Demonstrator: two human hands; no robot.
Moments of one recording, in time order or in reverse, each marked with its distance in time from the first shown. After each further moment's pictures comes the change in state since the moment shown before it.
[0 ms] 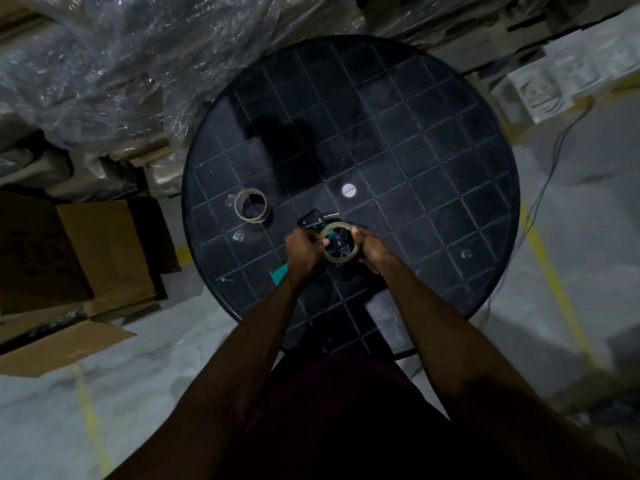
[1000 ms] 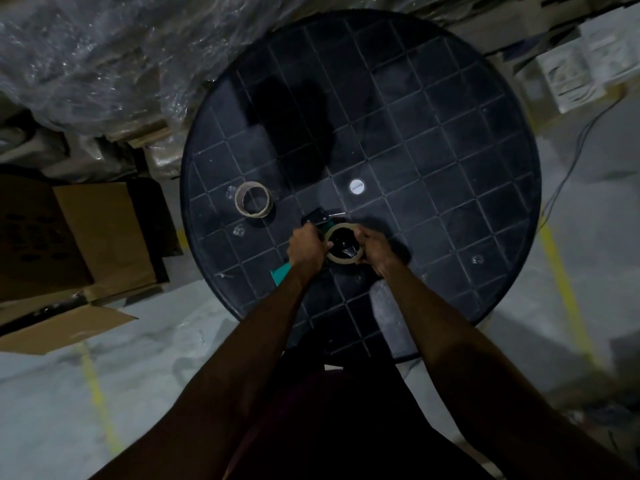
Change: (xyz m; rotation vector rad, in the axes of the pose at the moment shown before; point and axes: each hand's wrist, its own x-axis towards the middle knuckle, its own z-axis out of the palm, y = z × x) left_hand 0.017 0.001 0.009 0.205 -0.048 -0.119; right_hand 0.018 0.002 0.003 -0.046 -0.024 -0.011
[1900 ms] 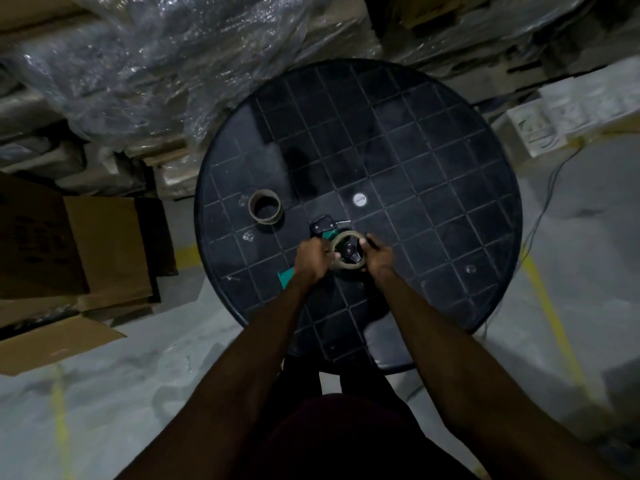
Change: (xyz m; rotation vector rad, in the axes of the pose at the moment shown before) left_hand -0.013 -0.036 0.007 -0.088 -0.033 0.226; right_hand -0.010 0.024 0.016 0.095 0.359 -0.203
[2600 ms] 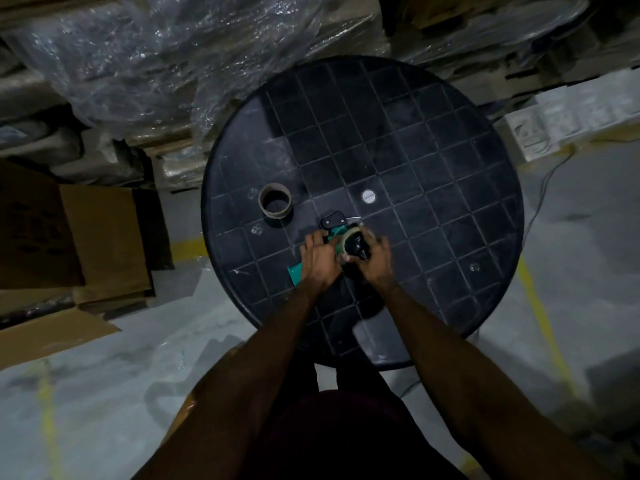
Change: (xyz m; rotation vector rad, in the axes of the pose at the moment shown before) left_hand -0.026 -0.009 -0.007 0.323 0.046 0.155; right_hand -0.052 -0.012 0.010 -0.659 -0.093 -0.380
